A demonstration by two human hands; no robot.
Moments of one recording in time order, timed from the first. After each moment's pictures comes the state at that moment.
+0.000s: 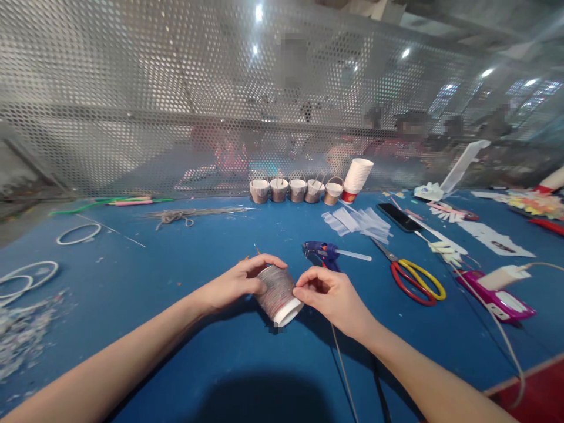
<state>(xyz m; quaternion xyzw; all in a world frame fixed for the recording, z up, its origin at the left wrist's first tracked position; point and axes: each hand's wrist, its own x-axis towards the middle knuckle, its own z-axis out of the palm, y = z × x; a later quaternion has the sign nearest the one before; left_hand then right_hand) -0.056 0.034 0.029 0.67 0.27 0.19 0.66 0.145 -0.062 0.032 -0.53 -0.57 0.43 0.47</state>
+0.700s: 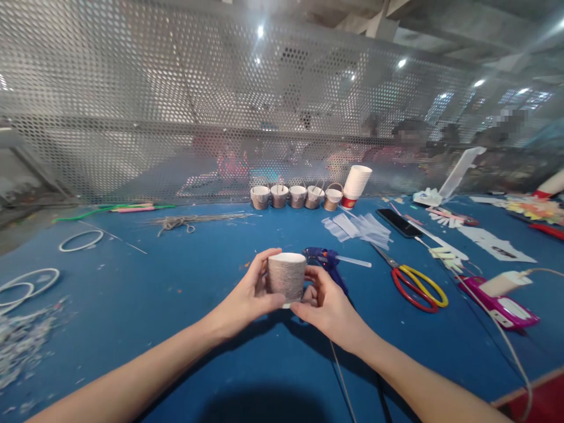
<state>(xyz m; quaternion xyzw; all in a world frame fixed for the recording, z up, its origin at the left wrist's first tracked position) -0.034 0.001 0.025 0.58 0.27 0.36 0.68 0.138 -0.061 0.020 -0.51 -0.51 0.50 0.48</state>
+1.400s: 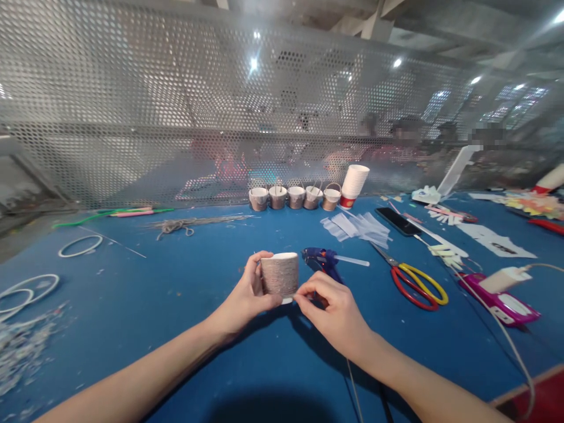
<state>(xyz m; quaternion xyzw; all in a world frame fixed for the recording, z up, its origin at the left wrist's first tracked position) -0.029 0.006 0.009 0.51 0.27 0.40 0.71 0.140 -0.067 0.019 -0.50 -0.70 0.15 0.49</state>
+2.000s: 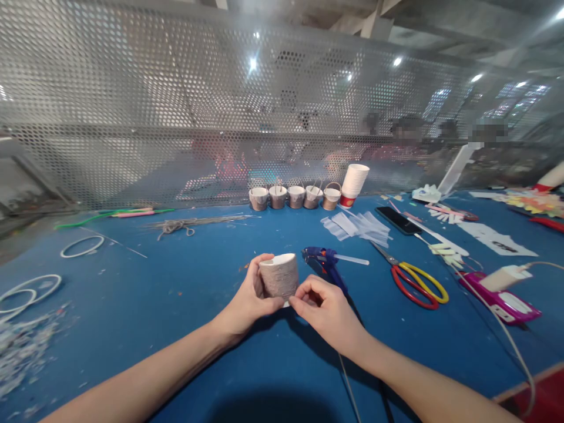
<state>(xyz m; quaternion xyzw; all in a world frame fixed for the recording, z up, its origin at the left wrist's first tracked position) -0.025 -0.001 0.009 0.49 0.30 0.41 0.71 0.132 -0.065 0.024 -0.54 -0.61 0.33 0.48</state>
